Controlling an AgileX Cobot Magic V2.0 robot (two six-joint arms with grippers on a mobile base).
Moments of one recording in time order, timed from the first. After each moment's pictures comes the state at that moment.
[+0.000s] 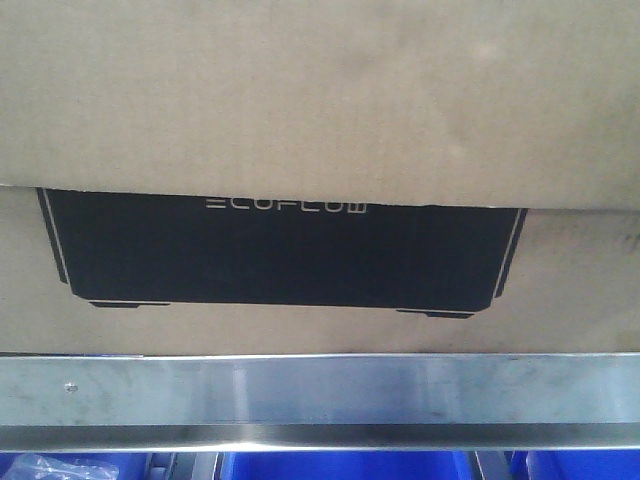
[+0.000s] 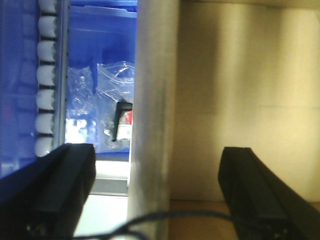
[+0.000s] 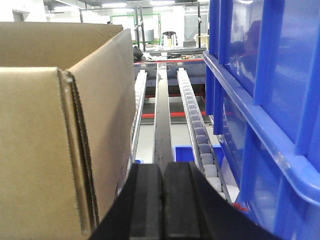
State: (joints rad) left arm -0.29 1.40 -1.57 0.18 1.25 -0.23; right arm 0.01 -0.01 0.03 0.04 -0.09 0.08
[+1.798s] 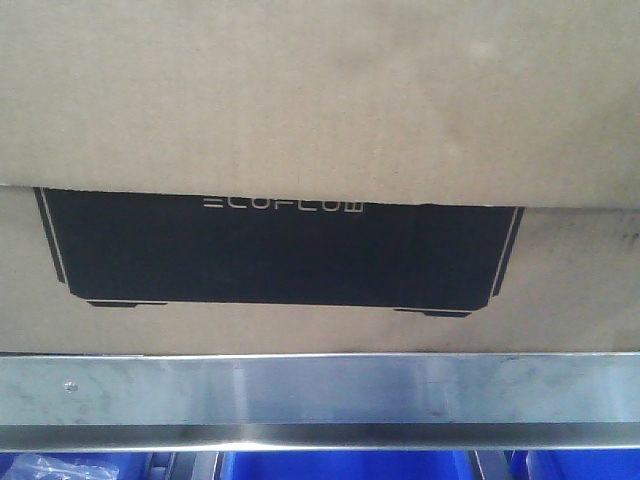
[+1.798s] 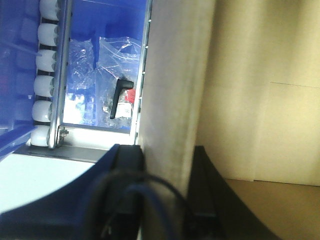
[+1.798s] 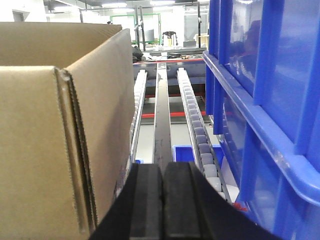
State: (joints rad) left arm -0.29 1.33 -1.44 0.18 1.25 -0.31; right arm 0.01 -0.01 0.03 0.04 -0.09 0.08
